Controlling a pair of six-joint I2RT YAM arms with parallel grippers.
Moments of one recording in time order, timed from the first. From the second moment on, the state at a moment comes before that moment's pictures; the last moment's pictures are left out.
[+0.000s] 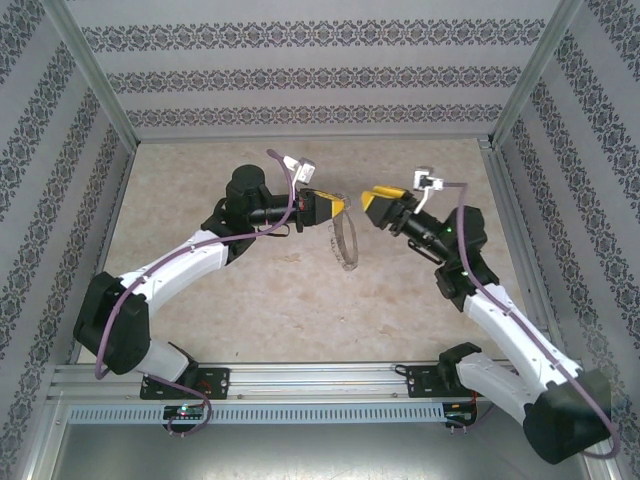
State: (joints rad) left arm -0.54 1.46 1.07 0.30 0.82 -0.51; right arm 0.32 0.92 0.66 0.41 -0.53 0.71
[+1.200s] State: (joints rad) left arm -0.54 1.44 1.27 -0.16 0.91 -0.10; right arm 0.39 1.05 0.73 0.41 -0.84 0.68
